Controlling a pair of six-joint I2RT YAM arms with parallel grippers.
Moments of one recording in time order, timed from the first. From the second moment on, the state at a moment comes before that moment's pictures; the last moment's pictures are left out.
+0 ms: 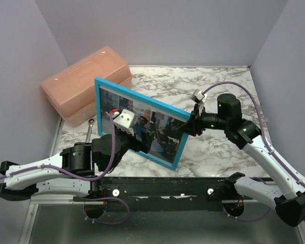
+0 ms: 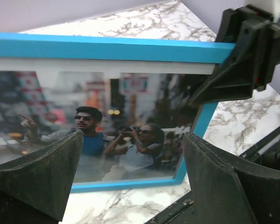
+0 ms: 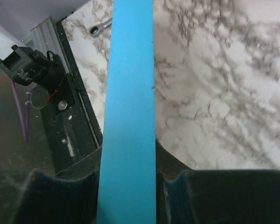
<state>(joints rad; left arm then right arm) -1.42 0.79 1.07 -0.51 -0.82 -0.32 0.53 0.98 0.98 -0.38 -0.68 -0.01</state>
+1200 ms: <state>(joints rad) -1.10 1.02 0.73 -0.25 -0.25 -0.78 0.22 1.46 0.79 -0.22 -0.53 0.49</state>
